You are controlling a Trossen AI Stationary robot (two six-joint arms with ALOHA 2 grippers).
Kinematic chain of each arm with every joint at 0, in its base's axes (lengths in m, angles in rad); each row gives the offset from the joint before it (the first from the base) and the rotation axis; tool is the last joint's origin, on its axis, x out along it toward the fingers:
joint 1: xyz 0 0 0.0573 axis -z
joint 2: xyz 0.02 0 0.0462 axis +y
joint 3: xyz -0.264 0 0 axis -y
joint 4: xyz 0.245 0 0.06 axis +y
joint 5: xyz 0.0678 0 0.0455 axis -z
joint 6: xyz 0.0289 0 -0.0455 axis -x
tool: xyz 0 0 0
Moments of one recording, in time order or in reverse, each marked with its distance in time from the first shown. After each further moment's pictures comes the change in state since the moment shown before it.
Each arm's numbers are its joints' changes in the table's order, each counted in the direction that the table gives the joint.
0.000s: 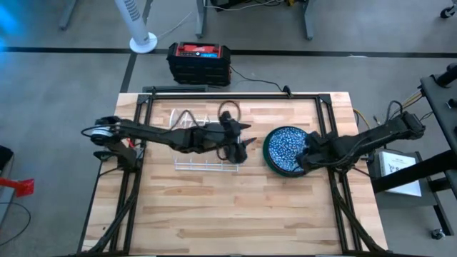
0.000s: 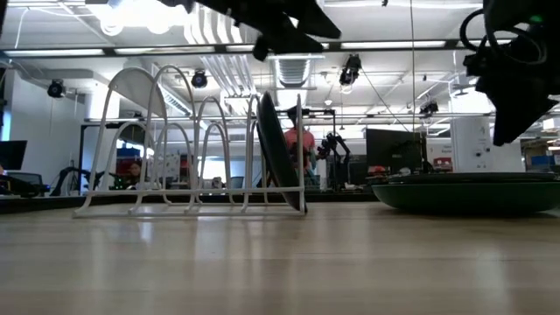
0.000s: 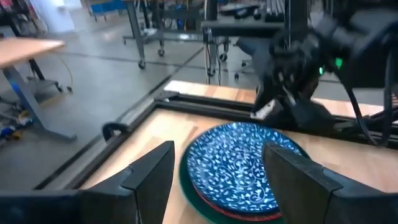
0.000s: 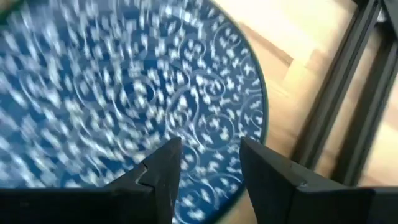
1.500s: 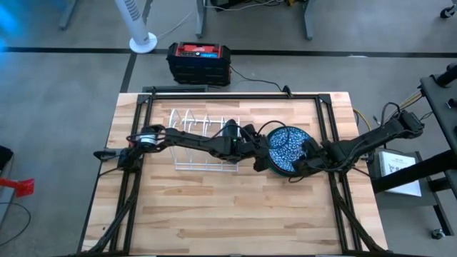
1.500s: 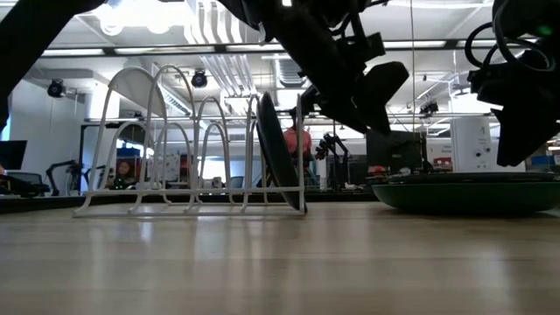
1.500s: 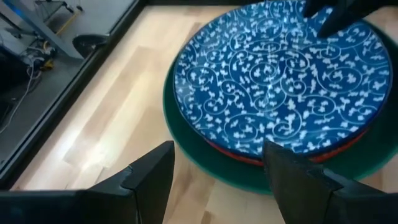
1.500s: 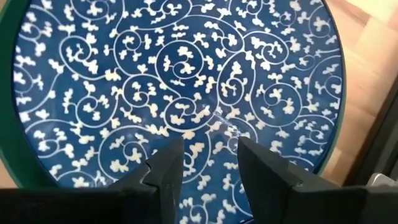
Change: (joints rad) left arm 0.008 0.488 0.523 0.505 -0.110 0.044; right arm -0.049 0.010 -0.112 -0.211 -0.099 -0.044
